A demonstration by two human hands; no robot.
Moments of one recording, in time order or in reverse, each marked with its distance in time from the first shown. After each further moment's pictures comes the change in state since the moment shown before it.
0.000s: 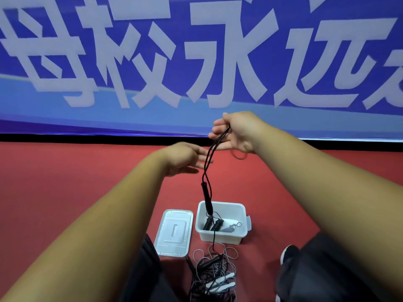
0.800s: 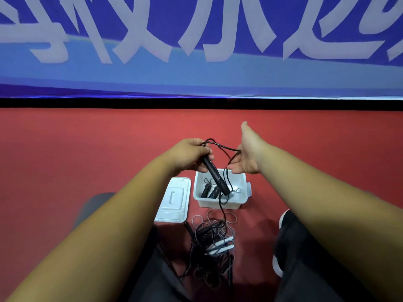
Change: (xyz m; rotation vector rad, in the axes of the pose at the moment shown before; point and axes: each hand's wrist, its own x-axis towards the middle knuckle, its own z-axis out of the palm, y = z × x) left_hand 0.068 -0.105 0.037 -0.107 0.052 -0.002; right_hand 0.079 0.170 -0.051 0.036 0.165 0.586
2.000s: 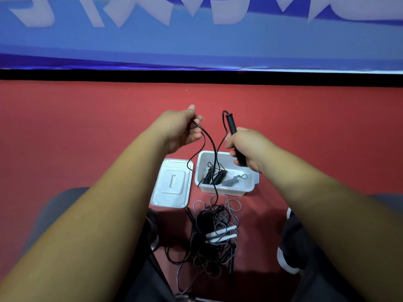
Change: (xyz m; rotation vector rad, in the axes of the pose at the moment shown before) left_hand 0.046 0.002 -0.017 -0.361 0.252 -0.146; right_hand 0.043 0.029 0.008 -0.321 0.036 -0.280
